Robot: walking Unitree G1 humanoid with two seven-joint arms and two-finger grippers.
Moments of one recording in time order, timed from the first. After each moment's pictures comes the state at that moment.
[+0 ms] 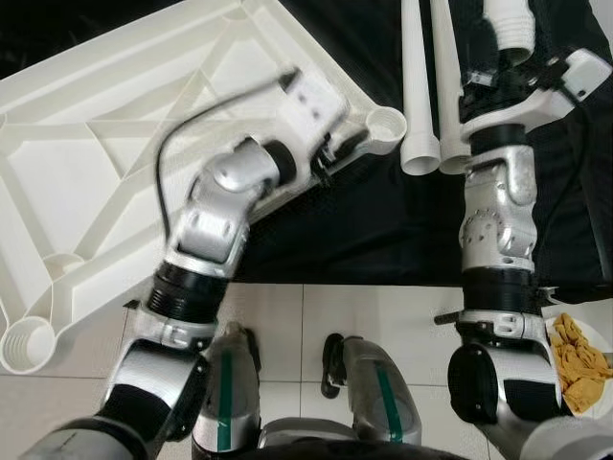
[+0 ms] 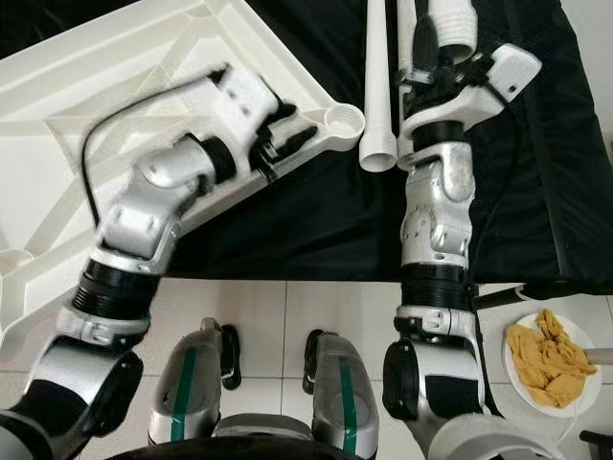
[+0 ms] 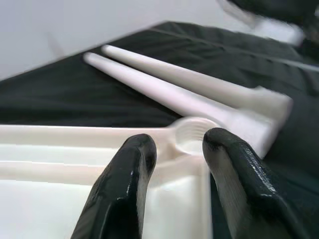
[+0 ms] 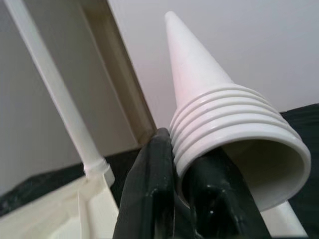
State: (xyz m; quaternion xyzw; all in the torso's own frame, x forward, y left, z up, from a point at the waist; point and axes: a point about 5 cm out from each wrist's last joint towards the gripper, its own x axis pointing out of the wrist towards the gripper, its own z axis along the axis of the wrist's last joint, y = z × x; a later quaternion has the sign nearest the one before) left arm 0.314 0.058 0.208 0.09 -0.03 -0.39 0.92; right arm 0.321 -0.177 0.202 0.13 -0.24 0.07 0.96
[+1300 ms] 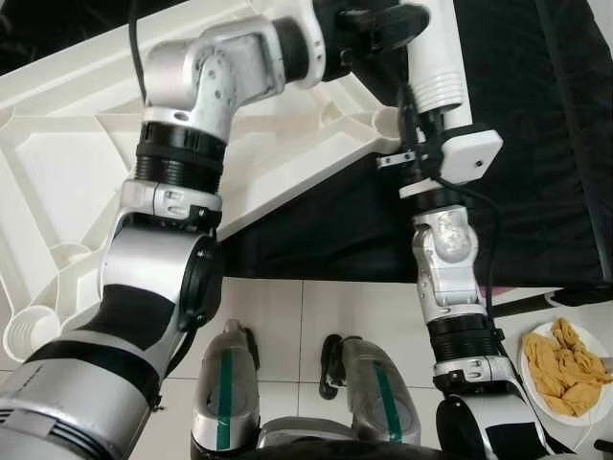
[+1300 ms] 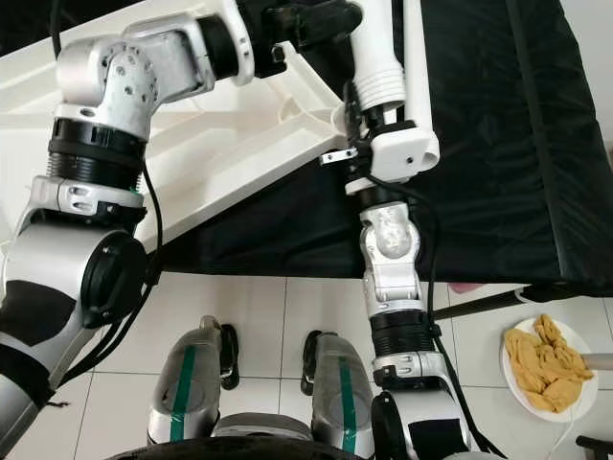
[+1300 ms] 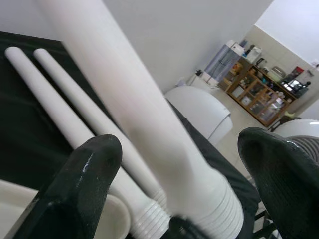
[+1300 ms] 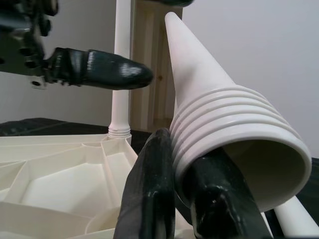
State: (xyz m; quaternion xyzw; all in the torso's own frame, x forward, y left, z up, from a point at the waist) left arm 0.361 0.030 0.277 -0.18 0.08 -0.50 0.84; right arm 0.286 -0.126 0.166 -0.04 -0.29 0.09 0.95
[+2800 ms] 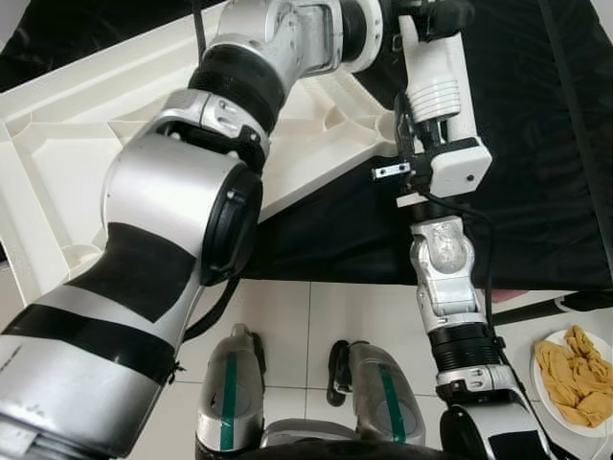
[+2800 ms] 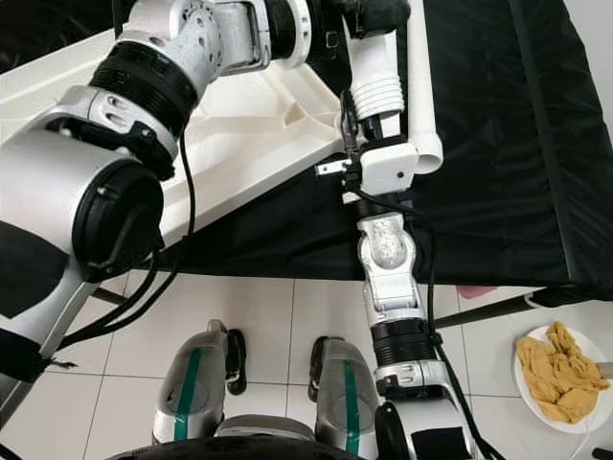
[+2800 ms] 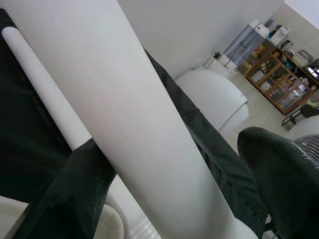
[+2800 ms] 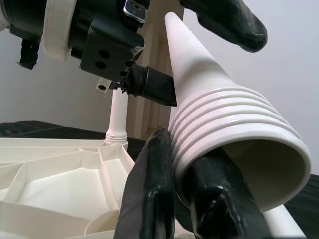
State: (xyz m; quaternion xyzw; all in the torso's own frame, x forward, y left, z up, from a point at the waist) left arm 0.386 -0.014 0.281 -0.18 0.13 -0.48 0.85; right arm 0.277 -0.125 0.160 -0.08 -0.31 0.08 0.95
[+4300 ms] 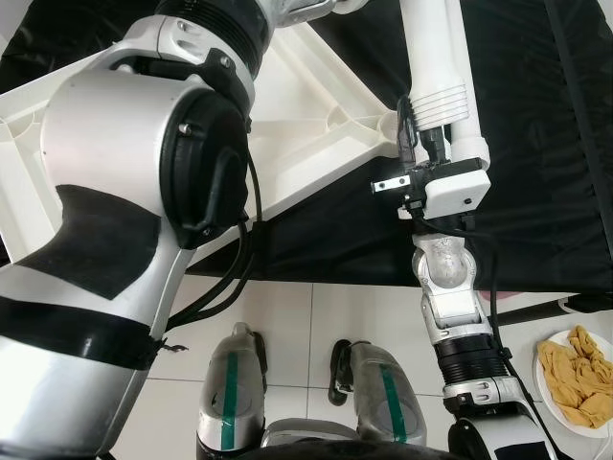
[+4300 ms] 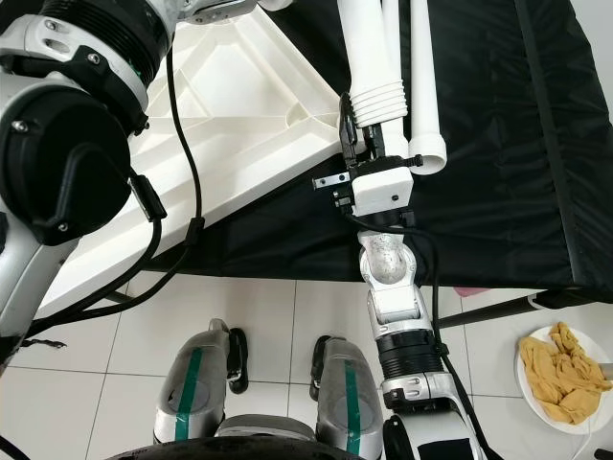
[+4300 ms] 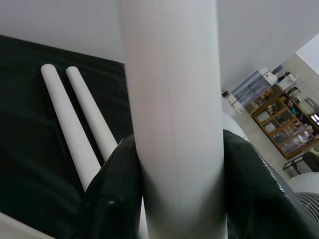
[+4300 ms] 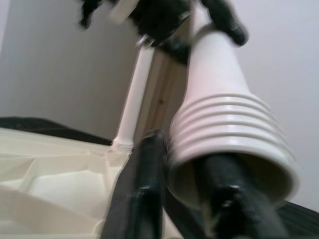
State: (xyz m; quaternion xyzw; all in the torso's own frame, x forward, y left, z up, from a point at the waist) left arm 0.396 0.001 0.332 -0.25 0.11 -0.42 0.87; right arm 0.261 -0.119 0.159 -0.14 -0.34 0.10 0.92
